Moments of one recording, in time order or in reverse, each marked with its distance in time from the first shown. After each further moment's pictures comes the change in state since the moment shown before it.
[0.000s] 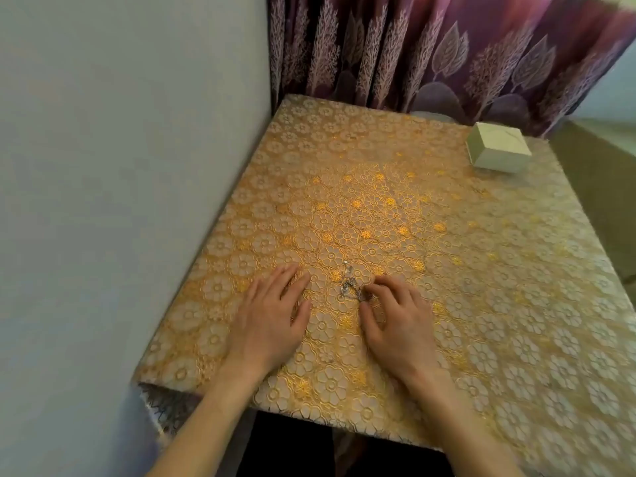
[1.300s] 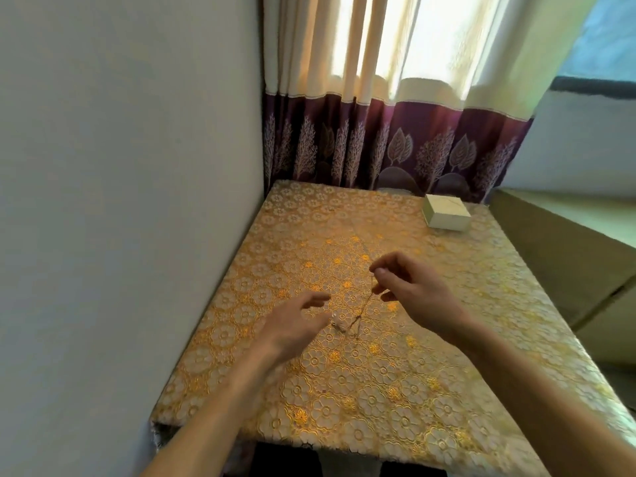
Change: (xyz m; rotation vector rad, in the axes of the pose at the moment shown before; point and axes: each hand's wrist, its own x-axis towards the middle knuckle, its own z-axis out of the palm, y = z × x) left_hand 0.012 0.044 -0.069 -0.606 -0.116 0.032; right_hand 0.033 -0.058 -0.166 0.679 -0.185 0.045
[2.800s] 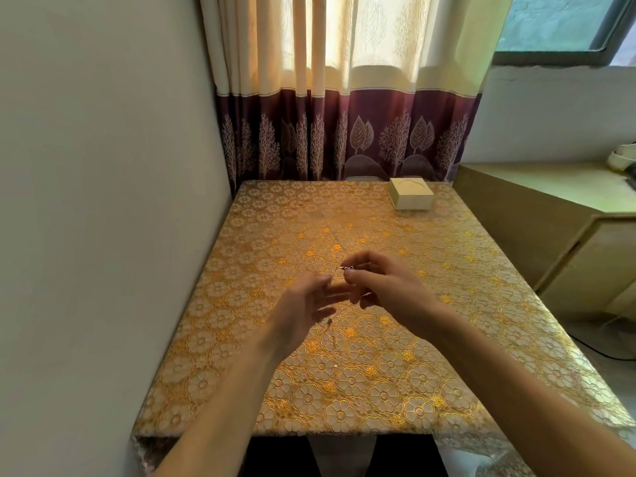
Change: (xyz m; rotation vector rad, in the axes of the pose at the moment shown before) left_hand -0.002 0.066 0.028 -0.832 -0.253 -0.066; right_hand -0.027 0.005 -0.007 0.339 -0.022 0.112
